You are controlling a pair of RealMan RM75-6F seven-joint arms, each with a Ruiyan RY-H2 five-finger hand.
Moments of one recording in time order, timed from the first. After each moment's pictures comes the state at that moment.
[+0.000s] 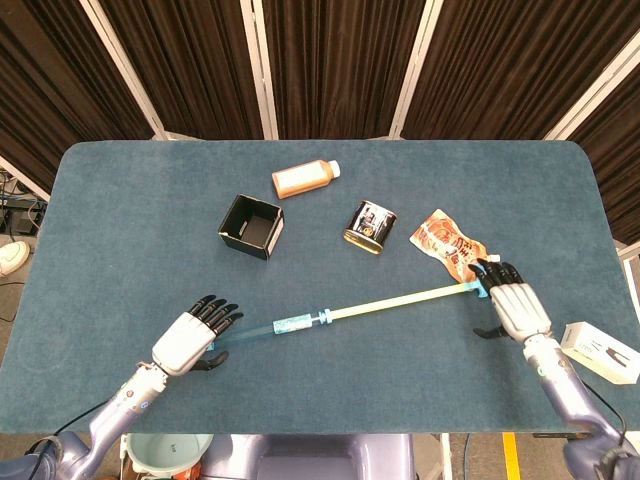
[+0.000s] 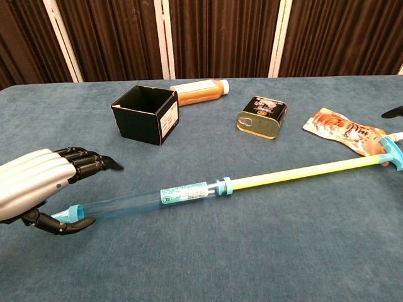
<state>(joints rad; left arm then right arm) -0.46 -1.67 0.10 -1.11 1.75 1.30 0.09 0.43 -1.27 0.04 -1.36 -1.40 1.07 0.06</state>
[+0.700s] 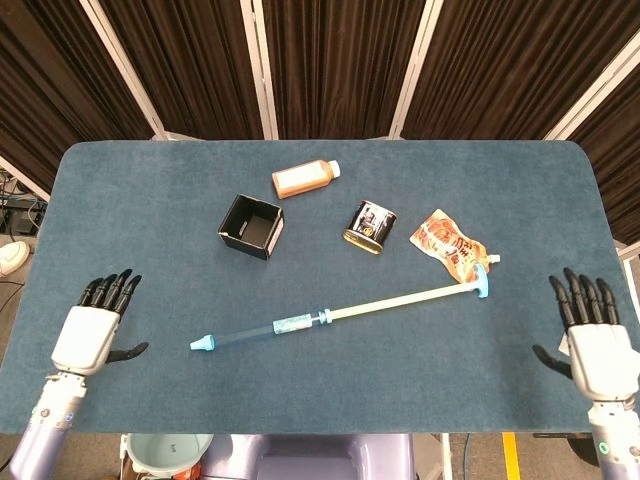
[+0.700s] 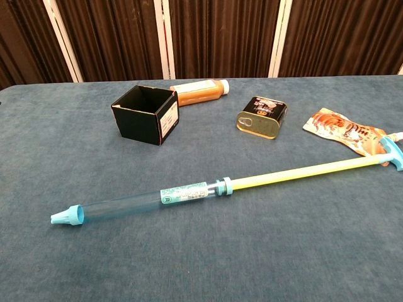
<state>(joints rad) -0.26 -1.31 0.03 -1.58 1.47 1.42 0.41 0.12 -1.19 0.01 -1.53 -1.55 1.63 -0.17</state>
